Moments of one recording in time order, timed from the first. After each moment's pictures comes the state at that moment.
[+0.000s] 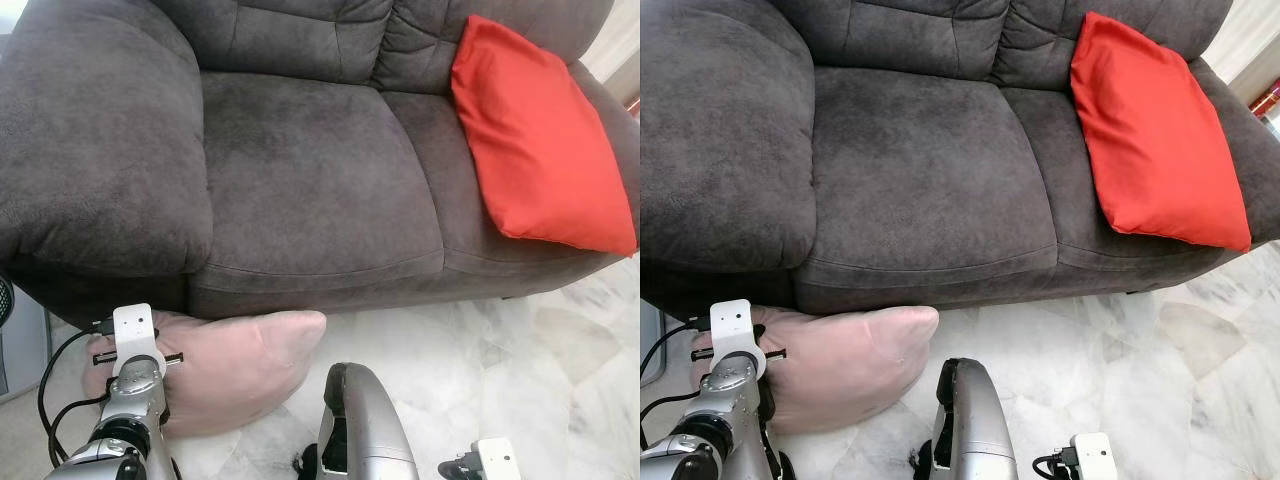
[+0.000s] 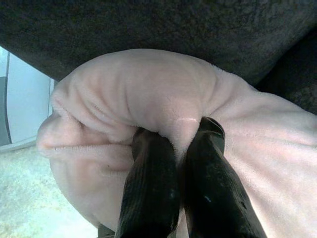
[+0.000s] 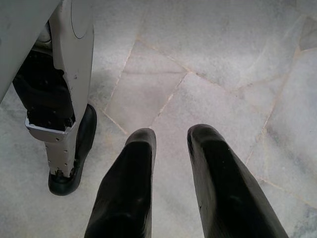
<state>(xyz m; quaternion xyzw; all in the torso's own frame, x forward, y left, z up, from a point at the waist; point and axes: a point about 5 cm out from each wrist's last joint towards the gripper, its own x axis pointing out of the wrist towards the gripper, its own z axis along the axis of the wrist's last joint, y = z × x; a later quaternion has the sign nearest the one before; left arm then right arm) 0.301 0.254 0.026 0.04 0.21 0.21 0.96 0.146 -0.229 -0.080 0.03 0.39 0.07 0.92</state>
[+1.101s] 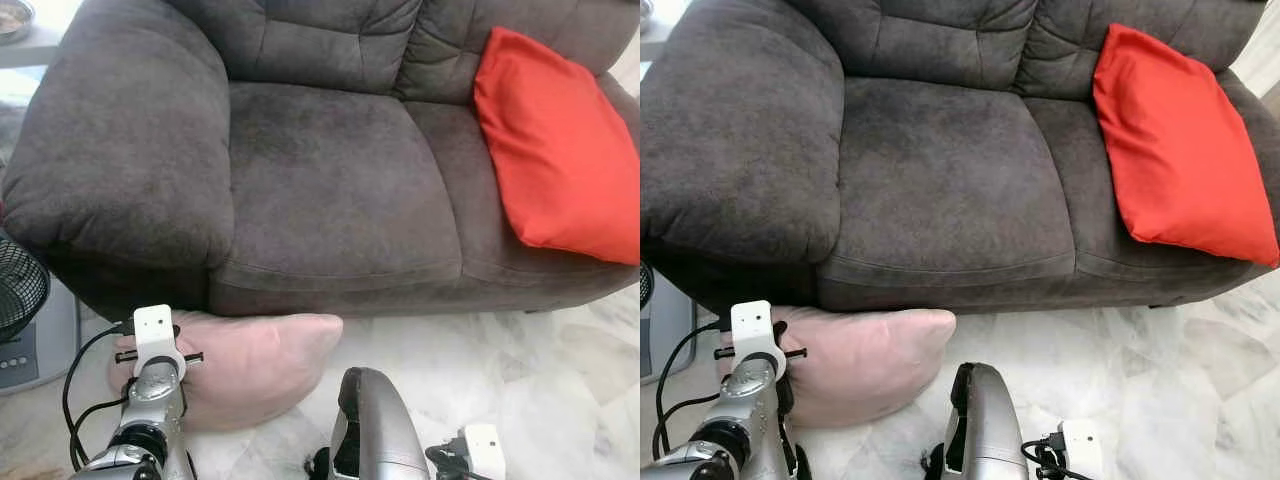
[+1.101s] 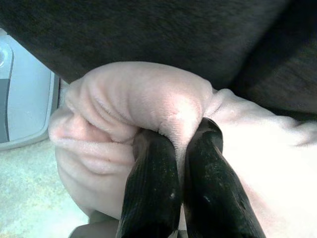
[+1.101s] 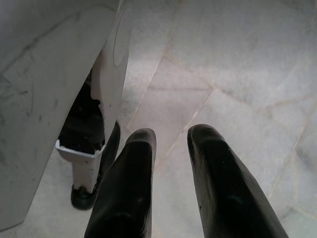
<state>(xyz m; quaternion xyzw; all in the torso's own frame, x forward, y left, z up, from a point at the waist) 0.302 0.225 0.020 0.02 0.19 0.17 0.97 0.161 -0.212 -0.080 0.04 0.39 0.07 0.92</state>
